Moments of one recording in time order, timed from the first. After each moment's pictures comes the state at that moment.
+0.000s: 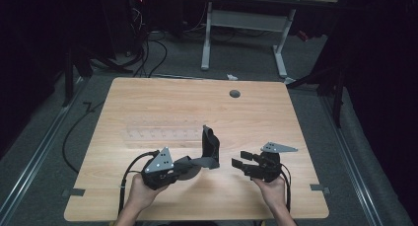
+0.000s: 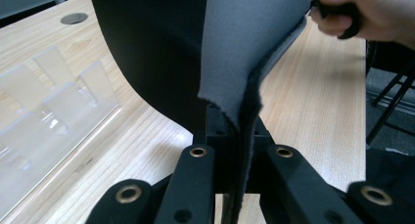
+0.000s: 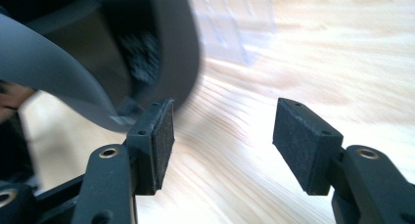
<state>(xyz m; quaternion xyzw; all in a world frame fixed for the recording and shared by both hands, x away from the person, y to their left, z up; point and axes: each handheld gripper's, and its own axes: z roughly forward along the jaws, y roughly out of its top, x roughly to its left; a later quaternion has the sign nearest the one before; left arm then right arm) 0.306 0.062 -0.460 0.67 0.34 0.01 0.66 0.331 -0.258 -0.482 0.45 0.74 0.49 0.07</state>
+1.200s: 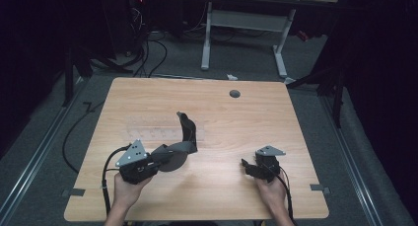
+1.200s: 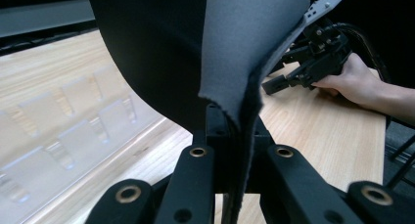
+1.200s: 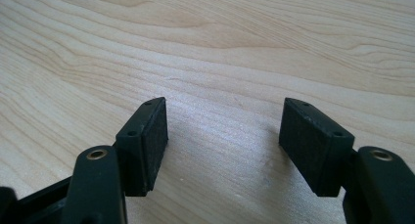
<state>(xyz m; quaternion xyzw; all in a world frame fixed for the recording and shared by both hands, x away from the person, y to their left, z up) 0.317 0.111 -0.443 0.59 0.40 0.04 0.70 0.348 -0.267 -0.531 0.50 0.77 0.32 0.22</state>
